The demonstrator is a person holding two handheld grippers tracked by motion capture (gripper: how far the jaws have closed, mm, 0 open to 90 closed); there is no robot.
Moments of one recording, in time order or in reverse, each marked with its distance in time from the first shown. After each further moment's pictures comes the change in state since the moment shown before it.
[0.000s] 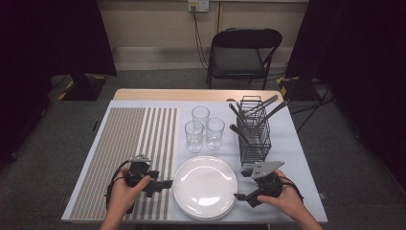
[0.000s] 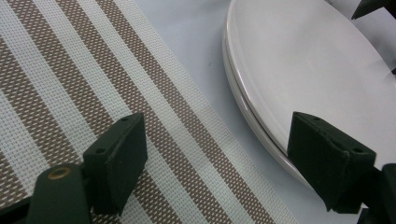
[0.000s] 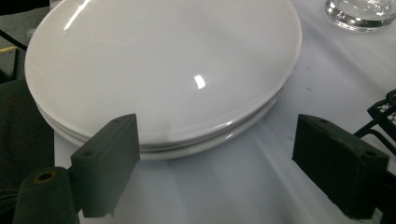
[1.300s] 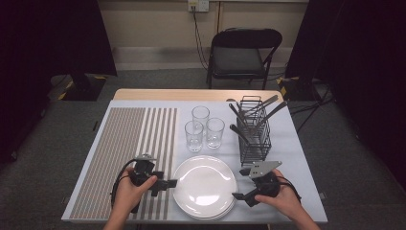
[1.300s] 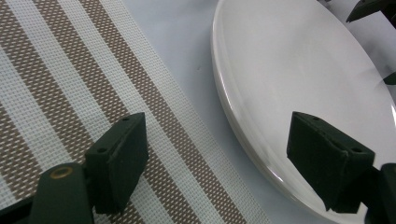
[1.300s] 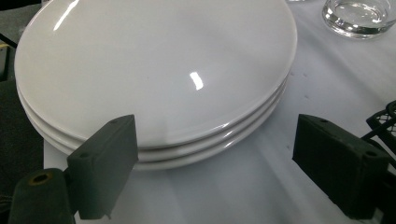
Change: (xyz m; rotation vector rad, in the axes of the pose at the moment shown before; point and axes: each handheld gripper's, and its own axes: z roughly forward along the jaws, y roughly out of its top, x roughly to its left) left arm -0.007 0.006 0.011 0.021 -0.018 -0.050; right arm 0.001 0.003 0.005 -0.002 -0.021 -0.016
